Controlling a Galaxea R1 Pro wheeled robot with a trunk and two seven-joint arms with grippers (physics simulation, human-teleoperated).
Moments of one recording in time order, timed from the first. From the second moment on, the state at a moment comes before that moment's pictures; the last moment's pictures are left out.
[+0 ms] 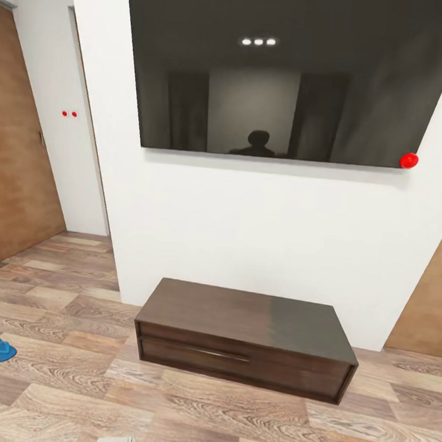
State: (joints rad) left arm 0.00 -0.05 0.05 -0.87 0.00 0.03 0.00; right arm 0.00 -0.30 -0.28 -0.45 0.00 0.13 0.15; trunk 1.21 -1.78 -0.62
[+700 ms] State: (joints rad) left arm 0.00 -0.05 0.05 -0.87 0.00 0.03 0.00; right arm 0.00 -0.30 -0.28 -0.45 0.00 0.12 0.15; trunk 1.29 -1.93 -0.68
